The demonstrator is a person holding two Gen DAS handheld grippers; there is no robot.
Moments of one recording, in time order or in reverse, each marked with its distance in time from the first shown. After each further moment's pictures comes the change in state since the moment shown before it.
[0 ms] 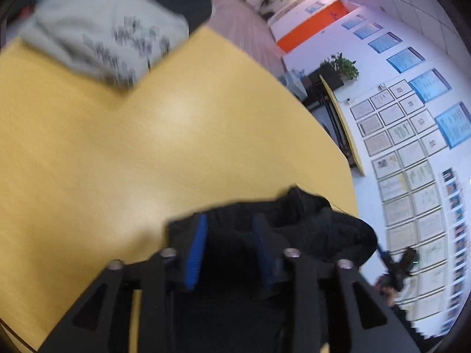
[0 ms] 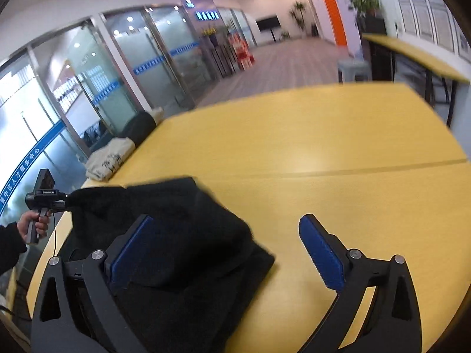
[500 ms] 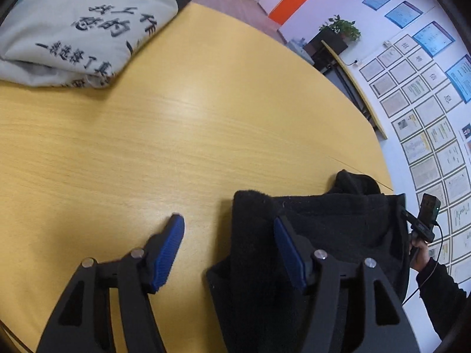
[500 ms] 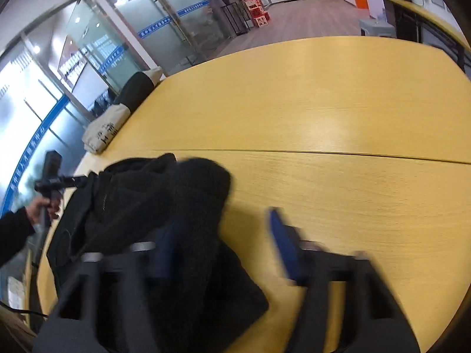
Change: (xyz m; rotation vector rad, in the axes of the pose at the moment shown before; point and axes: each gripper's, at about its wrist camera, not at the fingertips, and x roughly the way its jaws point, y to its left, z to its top) left arm 0.081 0.007 0.015 0.163 0.125 0.068; right arm 0.121 -0.036 0.004 0.026 0.243 0.113
